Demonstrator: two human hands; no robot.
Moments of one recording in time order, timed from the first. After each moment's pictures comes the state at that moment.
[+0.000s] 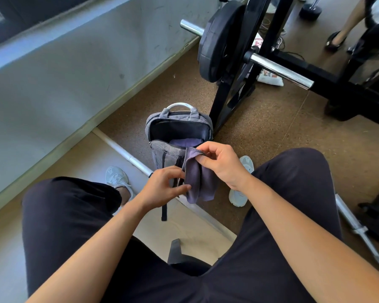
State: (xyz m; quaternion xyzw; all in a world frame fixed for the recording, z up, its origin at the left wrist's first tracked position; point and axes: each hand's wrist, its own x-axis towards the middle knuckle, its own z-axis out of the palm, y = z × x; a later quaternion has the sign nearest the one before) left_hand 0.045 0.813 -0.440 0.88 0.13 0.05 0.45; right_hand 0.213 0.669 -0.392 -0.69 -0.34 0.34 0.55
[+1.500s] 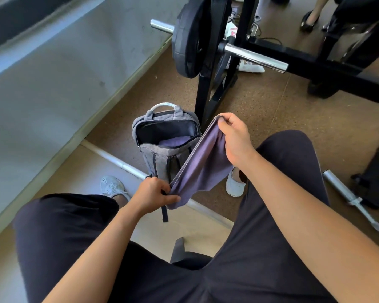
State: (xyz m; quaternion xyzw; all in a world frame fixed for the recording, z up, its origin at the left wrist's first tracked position) left_hand 0.042 0.816 -0.454 0.93 0.20 -0.11 0.30; right_hand 0.261 0.659 -0.388 -0.71 -0.12 0.20 0.67
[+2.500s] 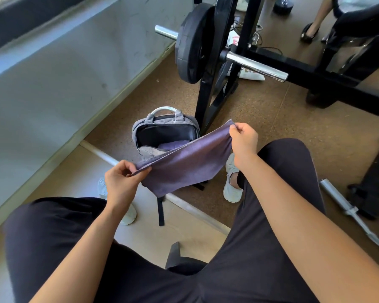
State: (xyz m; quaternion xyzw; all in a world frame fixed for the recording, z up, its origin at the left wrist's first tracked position) left_hand 0.030 0.834 -0.425 0.68 0.41 0.25 0.55; right_hand 0.280 0.653 -0.394 -0.81 0.00 0.10 0.58
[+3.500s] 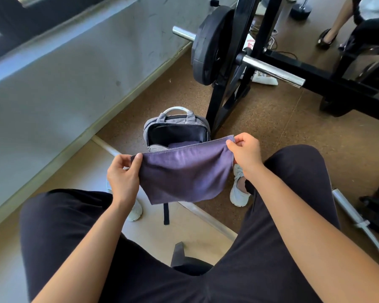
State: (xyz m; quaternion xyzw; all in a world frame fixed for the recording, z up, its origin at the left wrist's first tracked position) left_hand 0.028 0.844 -0.418 0.64 0.50 0.33 0.49; right_hand 0.262 0.651 -0.402 -0.85 -0.11 0.15 0.50
